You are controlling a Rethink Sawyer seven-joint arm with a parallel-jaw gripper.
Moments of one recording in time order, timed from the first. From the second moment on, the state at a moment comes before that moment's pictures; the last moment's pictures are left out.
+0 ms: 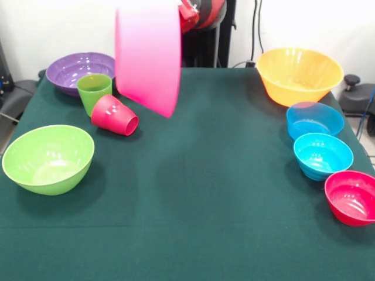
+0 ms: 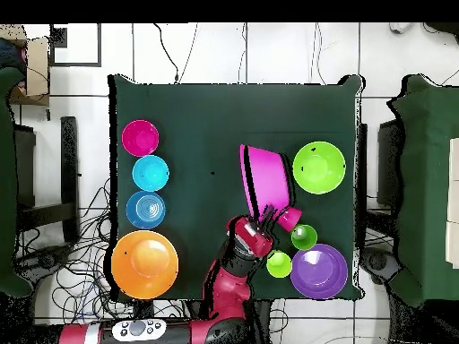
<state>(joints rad) 0.76 0.63 -0.98 2.06 1.27 -1.21 2.26</state>
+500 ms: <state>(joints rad) 0.76 0.68 -1.07 2.06 1.09 -1.20 2.26</state>
